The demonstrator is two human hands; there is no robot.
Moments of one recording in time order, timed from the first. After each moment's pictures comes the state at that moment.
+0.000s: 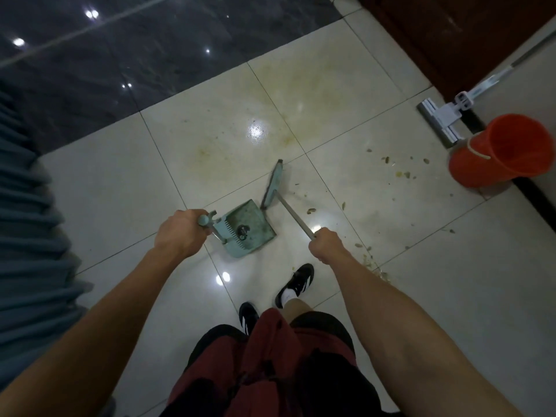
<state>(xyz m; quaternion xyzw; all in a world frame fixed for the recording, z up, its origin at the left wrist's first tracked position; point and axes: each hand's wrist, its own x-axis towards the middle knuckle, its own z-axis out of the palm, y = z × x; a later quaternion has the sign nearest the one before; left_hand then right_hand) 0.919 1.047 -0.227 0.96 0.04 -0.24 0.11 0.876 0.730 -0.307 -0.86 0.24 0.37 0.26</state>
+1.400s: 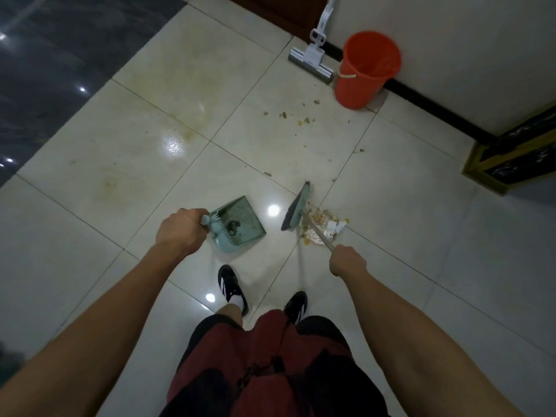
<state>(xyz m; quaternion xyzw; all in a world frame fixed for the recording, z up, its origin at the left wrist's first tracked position) 0.818 0.863 -0.247 0.94 -0.23 -0.25 0.02 0.574 0.586 -0.299 -0.80 0.44 0.37 0.16</state>
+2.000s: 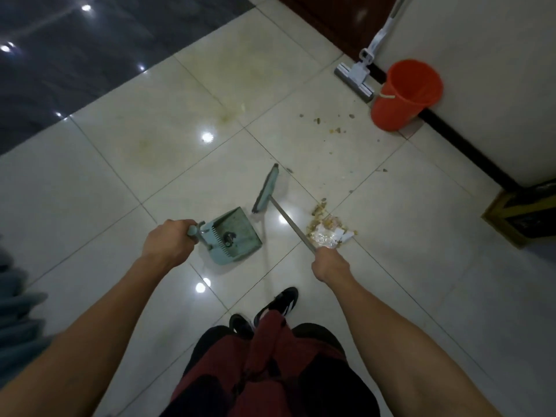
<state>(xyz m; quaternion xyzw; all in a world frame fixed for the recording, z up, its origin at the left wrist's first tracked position) 0.671 0.972 -0.241 0.97 -0.09 -0.24 0.06 0.523 0.645 -0.300 -0.87 0.30 0.35 0.18</state>
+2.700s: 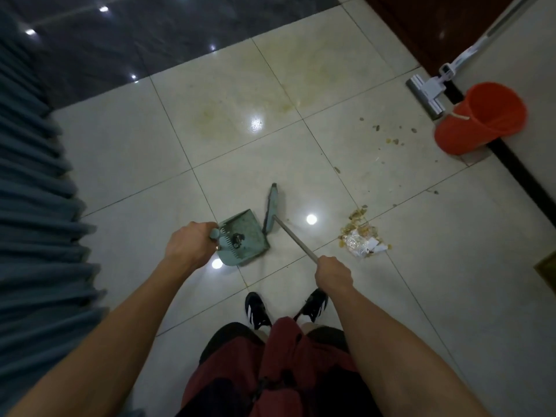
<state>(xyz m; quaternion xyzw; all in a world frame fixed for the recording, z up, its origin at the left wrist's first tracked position) 0.574 1.054 -0.242 0.97 0.00 -0.25 0.07 0.499 0.740 -0.316 -0.91 0.15 0.39 0.07</state>
